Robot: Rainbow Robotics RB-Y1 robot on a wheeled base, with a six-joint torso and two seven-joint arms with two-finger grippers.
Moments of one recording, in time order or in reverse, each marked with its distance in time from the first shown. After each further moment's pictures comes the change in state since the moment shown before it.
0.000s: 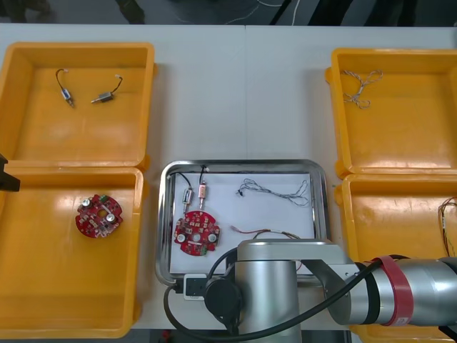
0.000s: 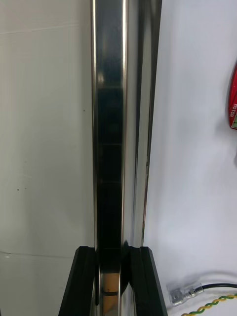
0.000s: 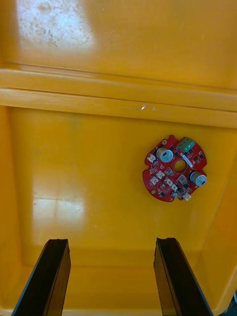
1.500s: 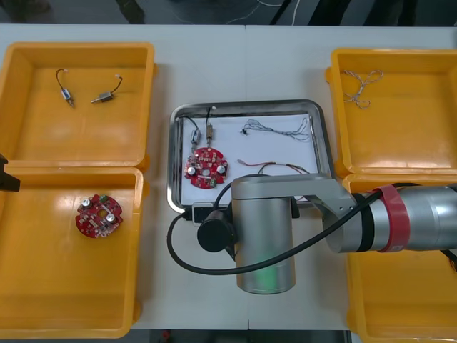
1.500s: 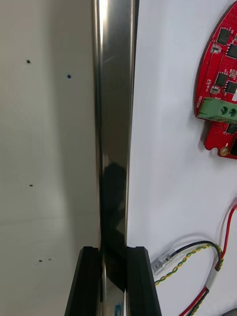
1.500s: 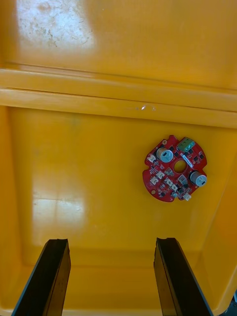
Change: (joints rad) right arm -0.308 -0.059 0.015 0.103 0.001 -0.004 -0.019; left arm 0.000 0.000 0.000 0.000 0.000 0.000 0.000
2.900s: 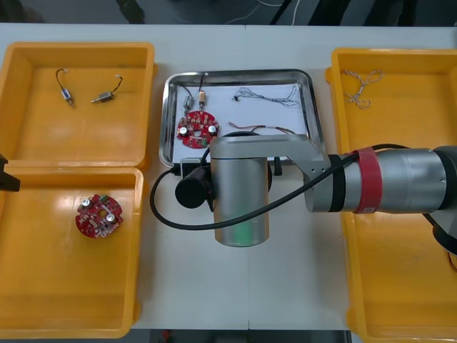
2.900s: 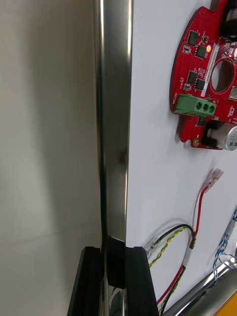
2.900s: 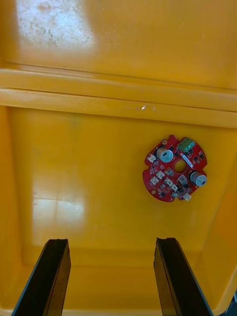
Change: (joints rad) right arm -0.157 0.059 0.000 0.203 0.042 -0.083 0.000; left arm 0.000 0.000 0.000 0.000 0.000 0.000 0.000
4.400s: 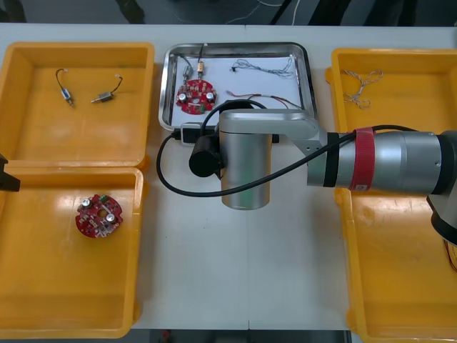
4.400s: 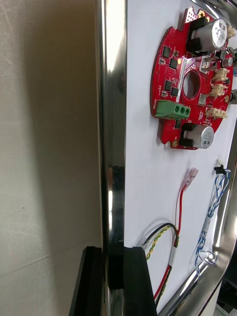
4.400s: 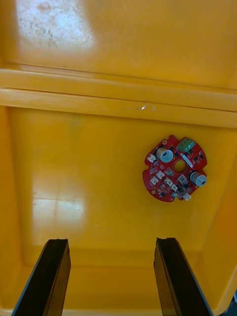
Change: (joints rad) right arm -0.050 0.002 0.003 0.202 0.116 -0.247 0.000; left arm 0.000 0.000 0.000 0.000 0.000 0.000 0.000
